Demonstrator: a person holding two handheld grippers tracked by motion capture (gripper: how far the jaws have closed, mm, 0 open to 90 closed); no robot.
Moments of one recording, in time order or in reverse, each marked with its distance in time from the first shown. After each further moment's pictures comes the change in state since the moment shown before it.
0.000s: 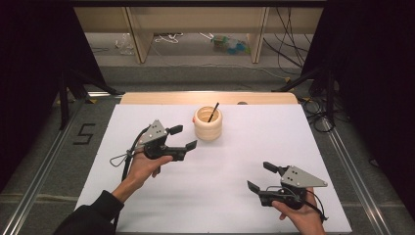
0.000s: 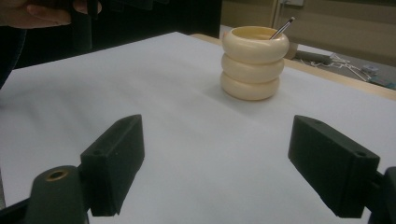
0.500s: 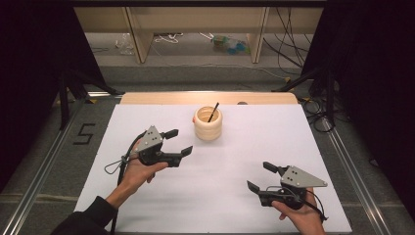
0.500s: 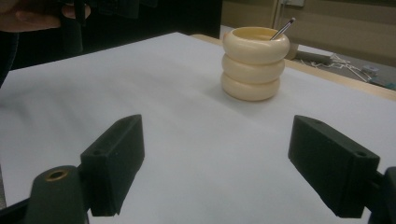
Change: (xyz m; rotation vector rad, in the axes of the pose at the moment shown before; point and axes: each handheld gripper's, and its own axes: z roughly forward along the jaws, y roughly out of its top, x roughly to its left) left arm -0.003 -0.011 -0.017 0.016 0.021 0.059; right arm 0.000 0.000 0.002 -0.016 0.006 0.000
